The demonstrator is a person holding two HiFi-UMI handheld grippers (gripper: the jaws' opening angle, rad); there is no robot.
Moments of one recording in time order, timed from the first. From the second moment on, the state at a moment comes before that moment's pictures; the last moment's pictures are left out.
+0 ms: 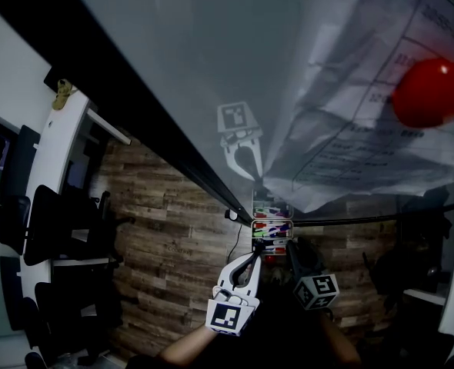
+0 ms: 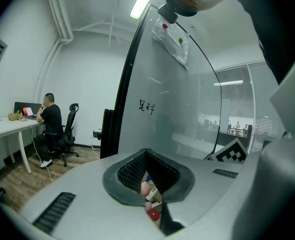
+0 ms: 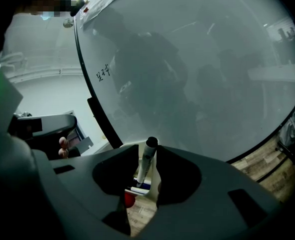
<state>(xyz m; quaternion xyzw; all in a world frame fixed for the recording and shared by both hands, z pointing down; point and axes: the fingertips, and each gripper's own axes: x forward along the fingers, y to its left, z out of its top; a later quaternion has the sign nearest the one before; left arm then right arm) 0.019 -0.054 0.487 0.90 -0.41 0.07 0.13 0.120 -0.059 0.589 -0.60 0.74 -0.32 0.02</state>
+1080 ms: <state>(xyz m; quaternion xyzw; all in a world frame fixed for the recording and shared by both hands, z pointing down) 0.023 -0.037 0.477 0.89 -0.44 0.06 0.13 0.122 -0.036 0.550 -0.59 0.77 -0.25 0.03</state>
